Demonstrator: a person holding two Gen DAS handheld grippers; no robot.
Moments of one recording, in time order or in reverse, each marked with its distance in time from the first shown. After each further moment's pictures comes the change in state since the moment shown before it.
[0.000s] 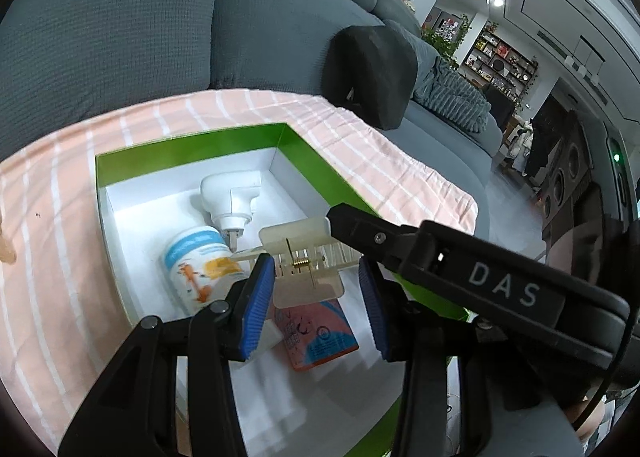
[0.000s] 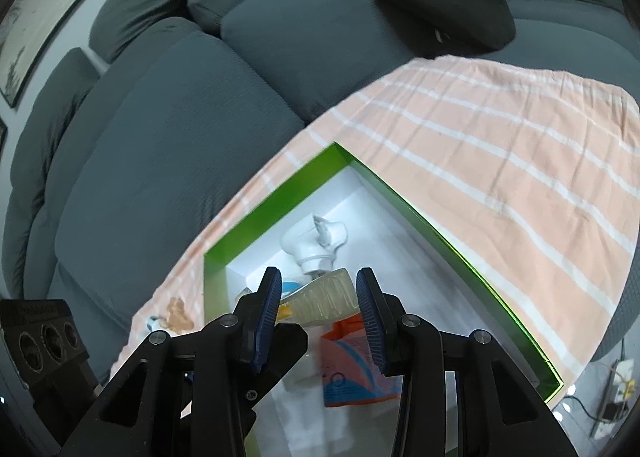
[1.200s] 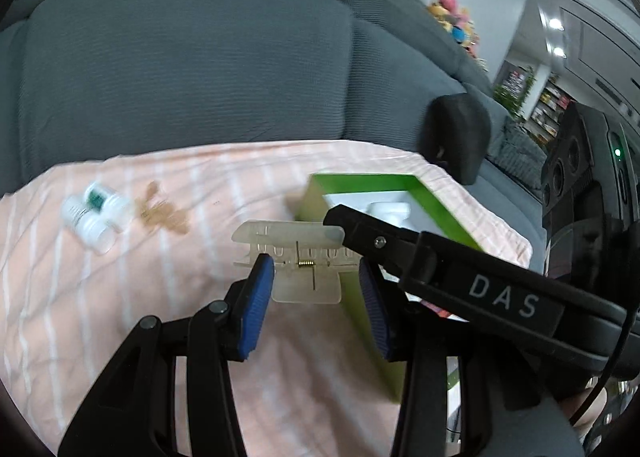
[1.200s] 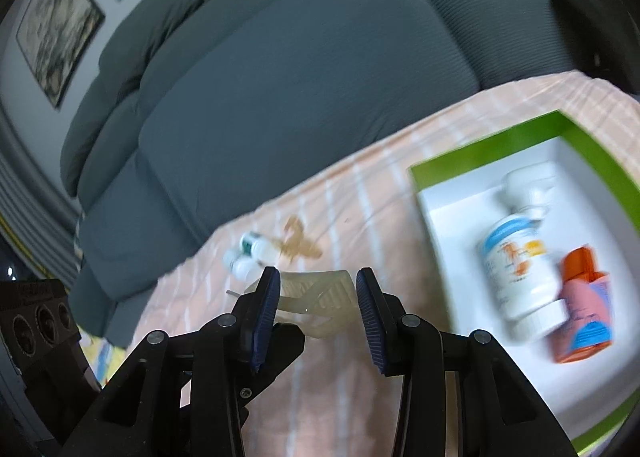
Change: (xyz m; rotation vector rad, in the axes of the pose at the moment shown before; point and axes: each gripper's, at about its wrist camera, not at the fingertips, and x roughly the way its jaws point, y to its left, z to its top) left arm -0.133 0.071 -0.035 -0.101 -0.188 0.254; right arm 0.015 0.141 -0.068 -0.299 0.106 0.261
